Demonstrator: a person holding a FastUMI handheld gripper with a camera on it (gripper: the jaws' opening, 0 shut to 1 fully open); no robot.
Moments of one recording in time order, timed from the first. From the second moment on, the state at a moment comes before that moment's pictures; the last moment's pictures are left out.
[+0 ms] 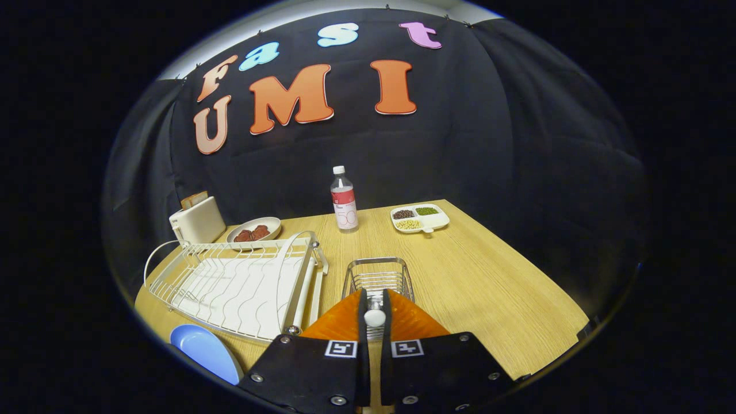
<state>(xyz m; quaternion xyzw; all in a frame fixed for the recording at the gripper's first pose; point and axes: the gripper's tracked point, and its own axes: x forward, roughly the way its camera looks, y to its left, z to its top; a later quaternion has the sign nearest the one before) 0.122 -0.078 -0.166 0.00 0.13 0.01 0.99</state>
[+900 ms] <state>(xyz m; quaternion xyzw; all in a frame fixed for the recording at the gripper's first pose) 0.021 -0.018 -0.071 -0.01 0.08 0.04 1.00</state>
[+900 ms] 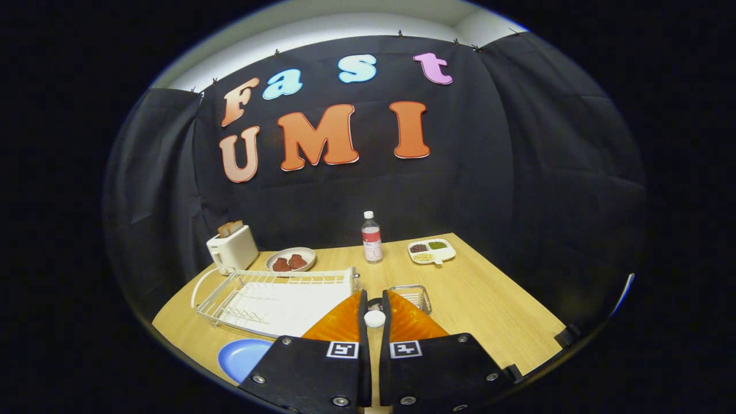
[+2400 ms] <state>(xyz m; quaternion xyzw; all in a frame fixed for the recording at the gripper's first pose) -0.050 0.185 -0.214 -0.03 0.16 0.24 0.96</state>
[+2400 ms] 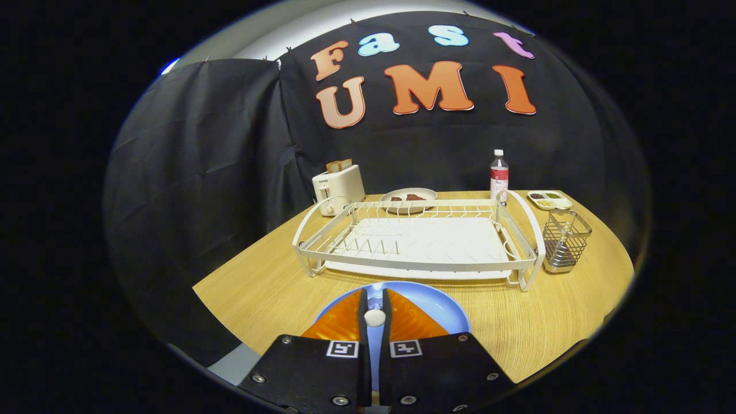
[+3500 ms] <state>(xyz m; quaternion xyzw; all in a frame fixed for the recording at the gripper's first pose) -0.029 0.027 -0.089 -0.02 0.12 0.07 0.99</state>
